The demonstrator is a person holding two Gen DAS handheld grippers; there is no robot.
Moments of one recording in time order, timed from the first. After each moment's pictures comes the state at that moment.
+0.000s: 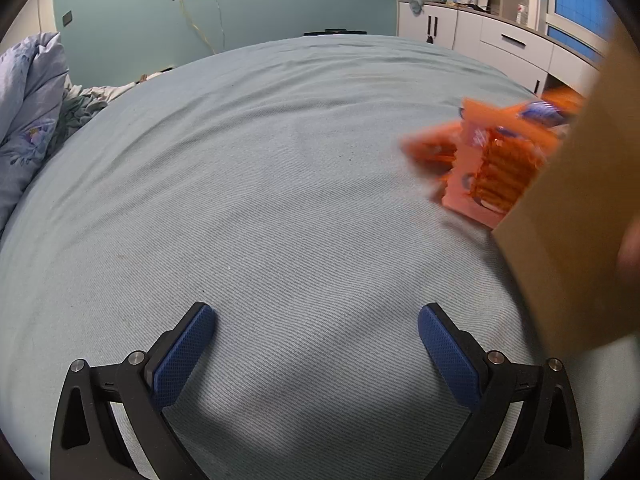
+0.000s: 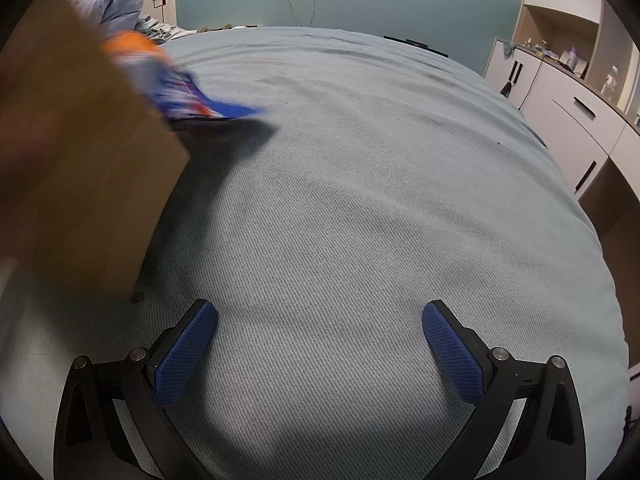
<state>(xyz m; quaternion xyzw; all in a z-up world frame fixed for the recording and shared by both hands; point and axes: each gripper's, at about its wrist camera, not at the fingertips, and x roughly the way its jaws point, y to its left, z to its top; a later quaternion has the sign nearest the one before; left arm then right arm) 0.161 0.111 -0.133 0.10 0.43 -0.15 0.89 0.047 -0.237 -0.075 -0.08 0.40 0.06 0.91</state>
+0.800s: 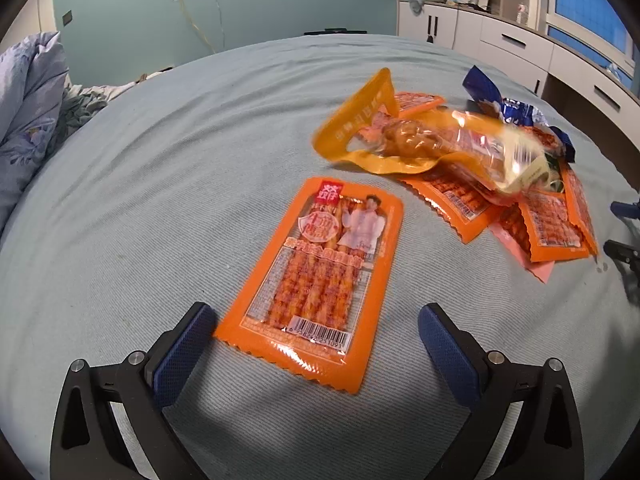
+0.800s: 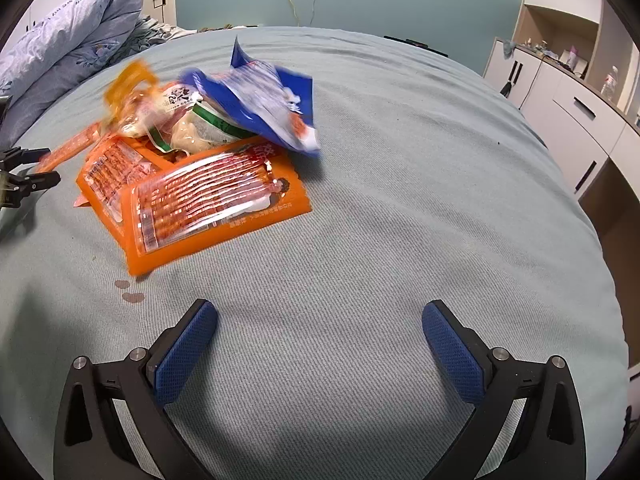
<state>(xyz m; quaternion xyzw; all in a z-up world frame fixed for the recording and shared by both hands) 0.162 0.110 -0.134 0.10 0.43 -0.16 0.89 0.048 -0.239 -0.076 -0.08 0.40 0.06 0.91</state>
